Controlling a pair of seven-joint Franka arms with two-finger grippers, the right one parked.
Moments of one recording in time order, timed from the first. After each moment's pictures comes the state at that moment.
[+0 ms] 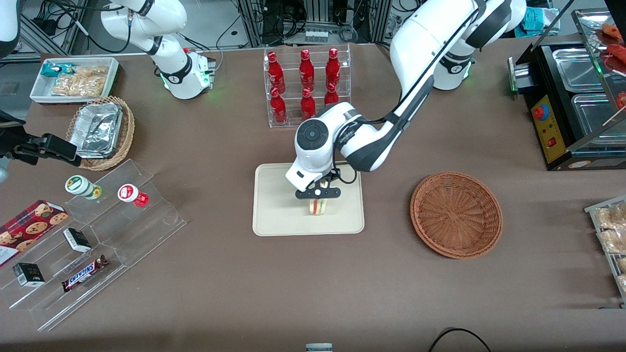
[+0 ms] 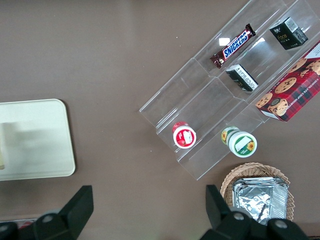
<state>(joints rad) -0.56 0.75 -0.33 -1.40 0.20 2.06 -0.98</state>
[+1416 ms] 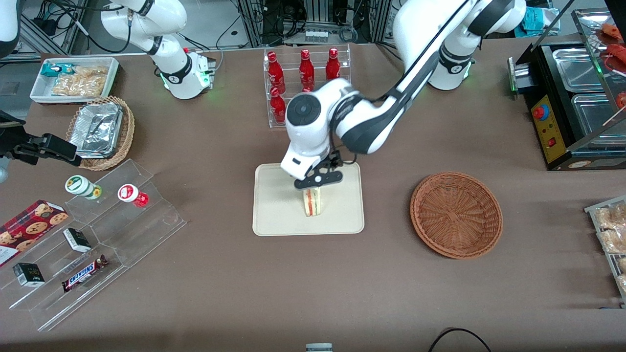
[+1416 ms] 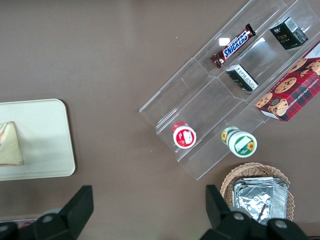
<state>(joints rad) -0.56 0.60 -0.32 -1.33 0.21 1.82 -1.10</state>
